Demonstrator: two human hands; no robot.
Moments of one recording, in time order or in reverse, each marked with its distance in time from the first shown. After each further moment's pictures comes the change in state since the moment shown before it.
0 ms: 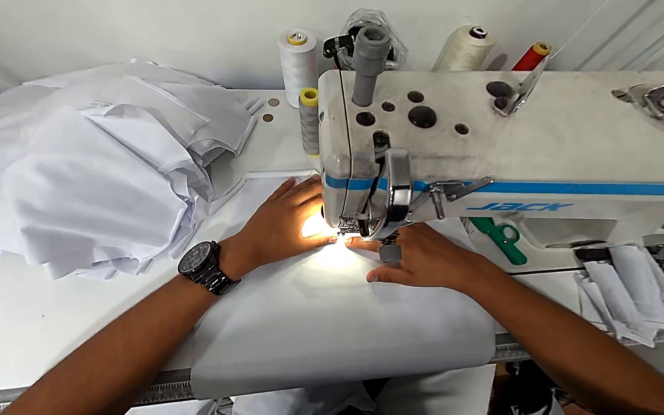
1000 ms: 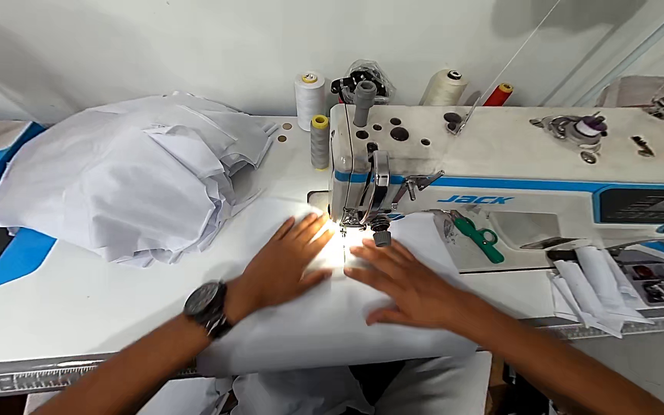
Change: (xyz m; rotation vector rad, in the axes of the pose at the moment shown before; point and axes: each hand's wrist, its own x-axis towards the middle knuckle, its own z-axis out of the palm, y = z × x) left_hand -0.058 0.030 0.010 0.195 -0.144 -0.038; right_hand -0.030 -0.056 0.008 -0.053 0.051 -0.043
